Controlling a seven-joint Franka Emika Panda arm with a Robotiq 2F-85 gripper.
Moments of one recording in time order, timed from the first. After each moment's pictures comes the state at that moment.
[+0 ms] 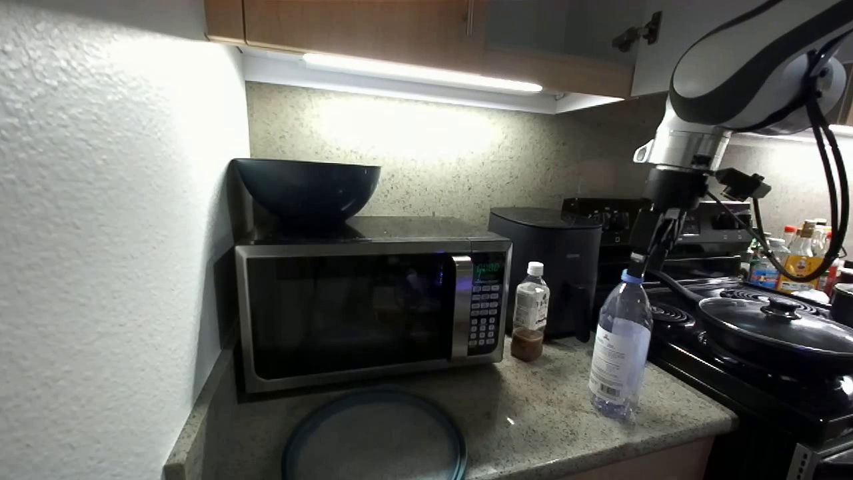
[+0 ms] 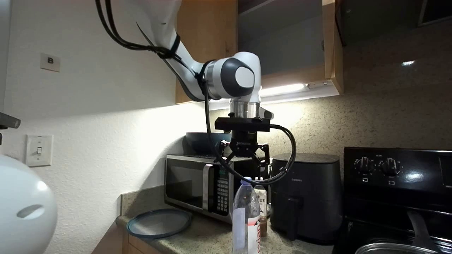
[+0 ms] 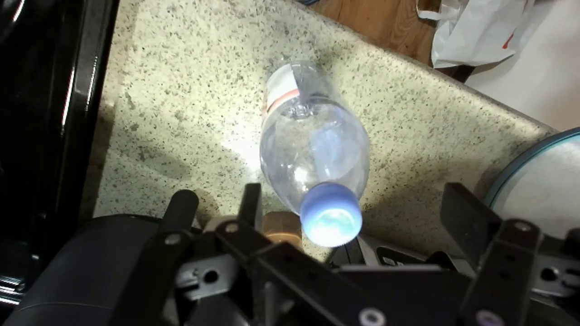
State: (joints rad) arm -0.01 -0.26 -0.22 -2.32 0.03 2.16 -0.45
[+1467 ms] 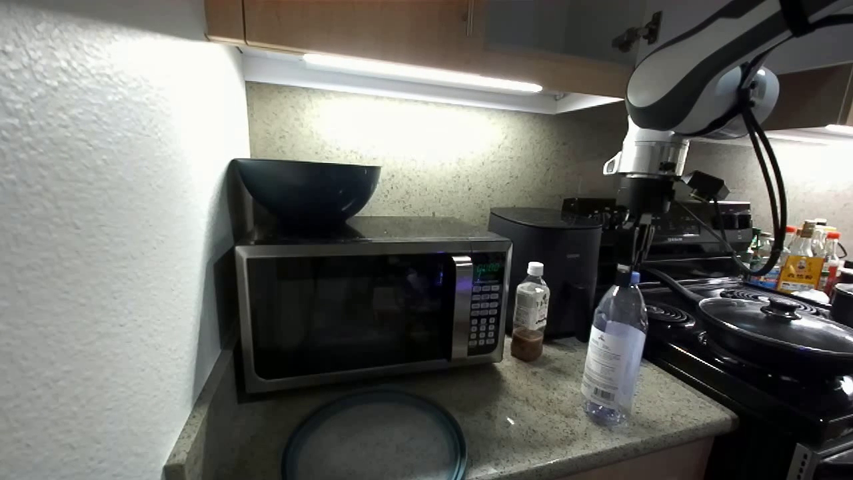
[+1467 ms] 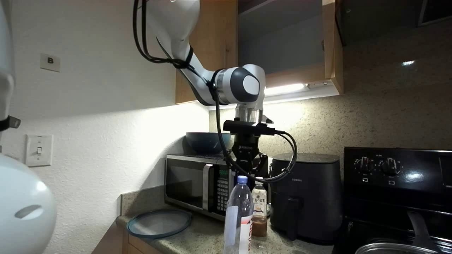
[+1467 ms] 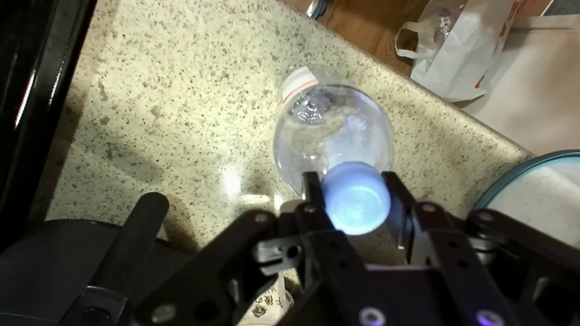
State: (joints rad) arm -0.01 -0.11 -0.20 -2.17 0.07 2.04 -0.53
